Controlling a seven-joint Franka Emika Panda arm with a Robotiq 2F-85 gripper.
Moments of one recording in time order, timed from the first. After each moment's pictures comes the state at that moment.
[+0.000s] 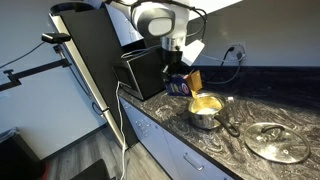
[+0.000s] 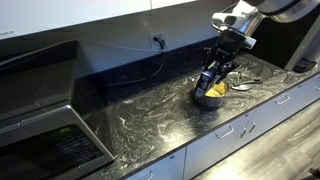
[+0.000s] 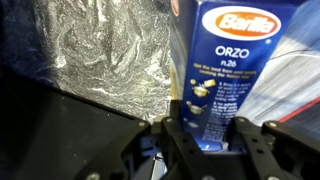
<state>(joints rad) -0.10 0.27 0.17 -1.94 0.58 2.20 -2.22</state>
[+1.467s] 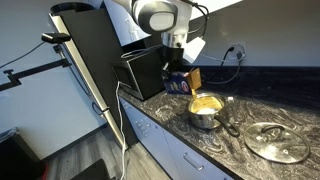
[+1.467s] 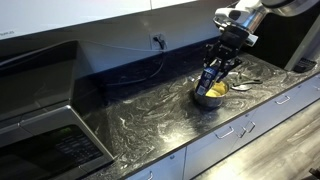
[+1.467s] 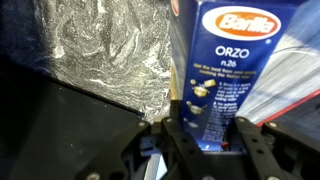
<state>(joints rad) -0.09 0.26 0.14 -1.92 0.60 2.13 -2.27</state>
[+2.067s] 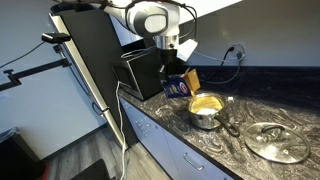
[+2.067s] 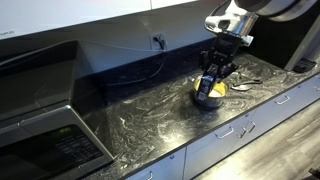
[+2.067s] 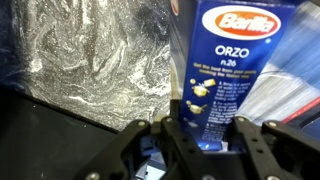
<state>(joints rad) -0.01 0.26 0.14 -1.94 0.42 2.19 -2.15</state>
